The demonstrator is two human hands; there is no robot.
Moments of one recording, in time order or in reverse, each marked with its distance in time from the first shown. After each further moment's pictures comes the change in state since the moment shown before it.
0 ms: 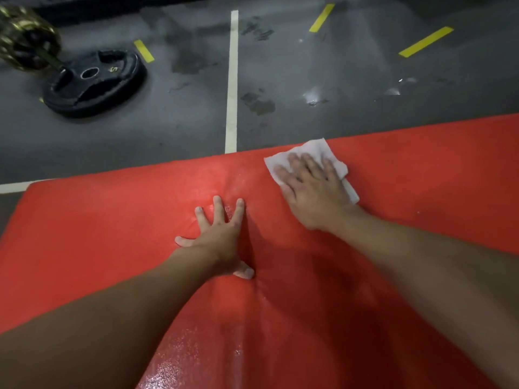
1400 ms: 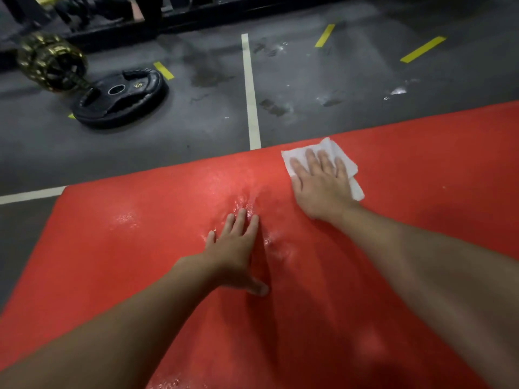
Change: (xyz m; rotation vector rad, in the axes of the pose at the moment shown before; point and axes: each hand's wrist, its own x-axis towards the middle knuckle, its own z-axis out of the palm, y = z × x) left_hand -0.024 -0.069 0.031 0.110 0.083 0.274; right_hand -0.001 -0.058 0.011 0.059 0.045 0.255
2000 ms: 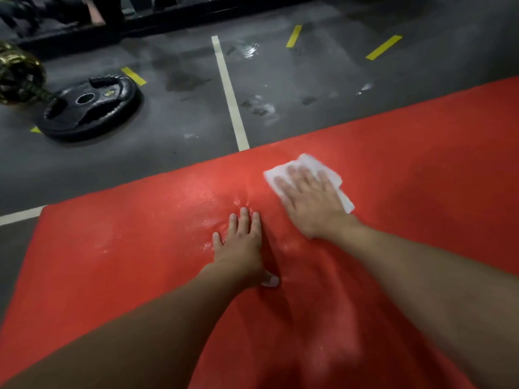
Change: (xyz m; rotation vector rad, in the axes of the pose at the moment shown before) left_hand -0.004 -0.001 0.006 0.013 0.057 0.012; right_hand -0.052 -0.027 -0.004 -0.054 -0.057 -0.076
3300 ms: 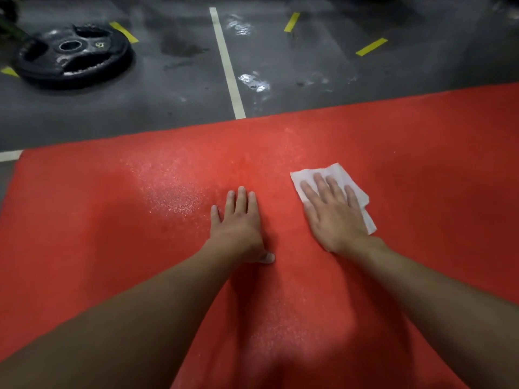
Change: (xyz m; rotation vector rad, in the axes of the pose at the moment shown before) left_hand -0.041 -0.001 0.028 0.005 0.025 0.037; right_hand -0.116 0.006 0.004 -0.038 -0.074 0.179
